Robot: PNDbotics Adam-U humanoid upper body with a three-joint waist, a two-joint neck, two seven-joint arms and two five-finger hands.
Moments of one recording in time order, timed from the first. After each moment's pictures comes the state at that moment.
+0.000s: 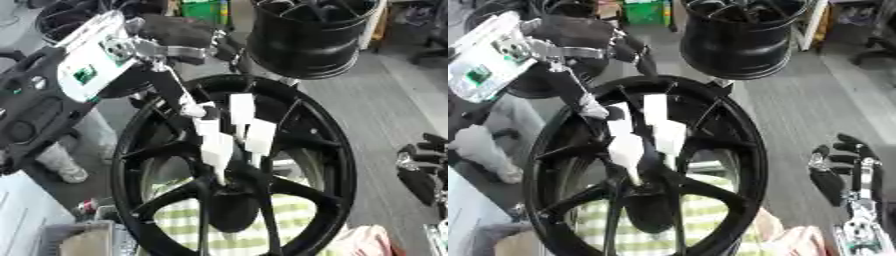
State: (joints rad) left arm -1.11 0.49 -0.70 -1.31 -0.37 -0.56 -0.56; right arm 0.08 -0.20 -0.08 -1.75 0.28 0.15 -0.43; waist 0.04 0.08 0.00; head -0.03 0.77
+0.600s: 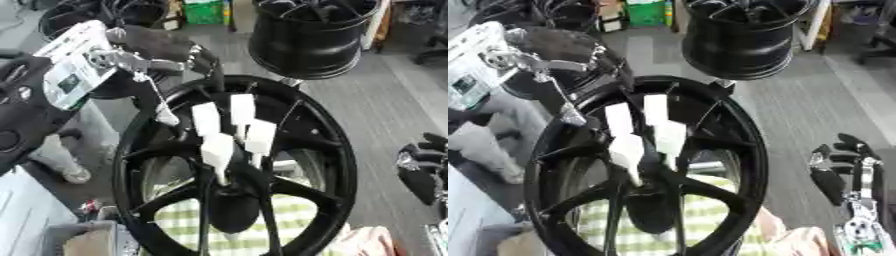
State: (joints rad) left arm -1.07 0.54 -0.70 -1.29 -0.45 -0.56 -0.56; right arm 0.08 -0.21 -0.08 -1.75 0.28 0.15 -0.43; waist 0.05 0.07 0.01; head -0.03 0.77
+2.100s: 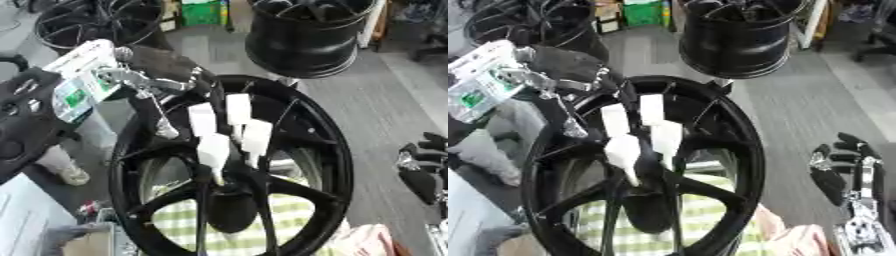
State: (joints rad) left arm -1.06 0.53 -0.78 -1.27 -0.46 -0.56 -0.56; right arm 0.08 -0.21 -0.08 -1.75 0.28 0.14 -0.43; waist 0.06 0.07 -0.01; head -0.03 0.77
